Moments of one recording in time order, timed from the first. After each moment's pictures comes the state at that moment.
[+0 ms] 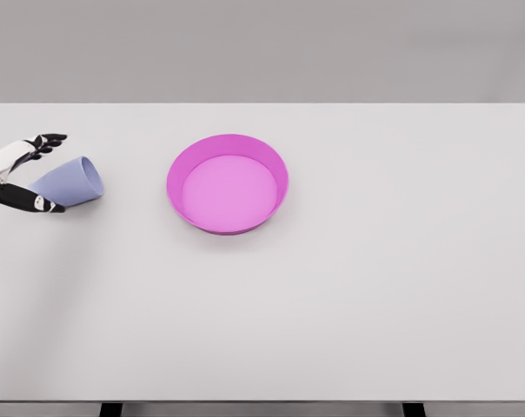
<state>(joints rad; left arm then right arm) -0.22 0.82 -0.16 -1.65 0.01 0.32 -0.43 0.01 0.00 -0.07 -0.01 0.08 -0.06 0.07</state>
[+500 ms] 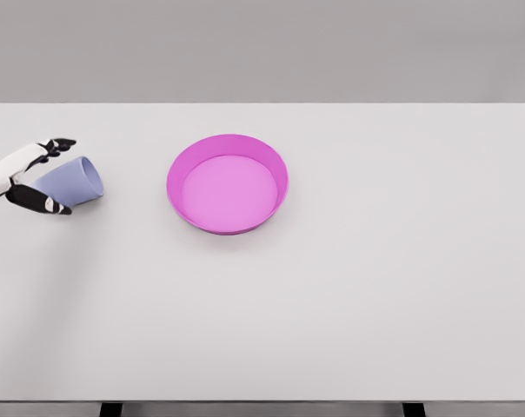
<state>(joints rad) -0.28 0.80 -0.25 -1.61 -0.07 0.36 -0.44 0.01 0.00 -0.07 -0.01 0.08 -0.06 0.07</state>
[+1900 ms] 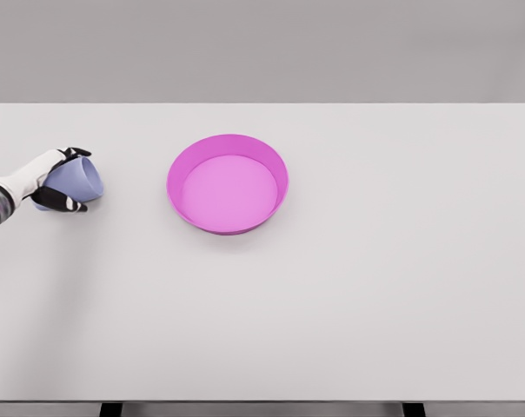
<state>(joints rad) -0.33 0.65 -0.26 -1.55 -0.26 0.44 -0.47 0.01 0.00 -0.07 -0.01 0.08 -0.06 0.07</state>
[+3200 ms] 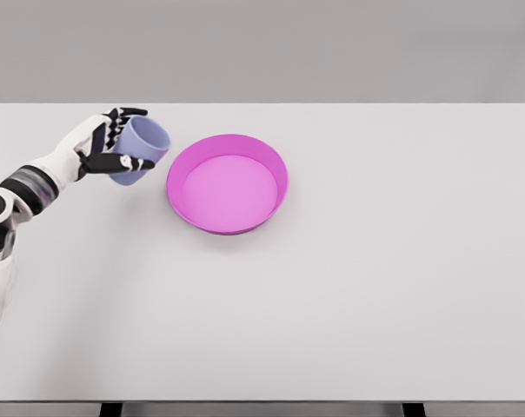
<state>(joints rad) -0.36 0.36 -0.06 -1.54 0.06 0.38 -0.47 0.01 0.00 -0.07 -0.01 0.08 -0.06 0.07</state>
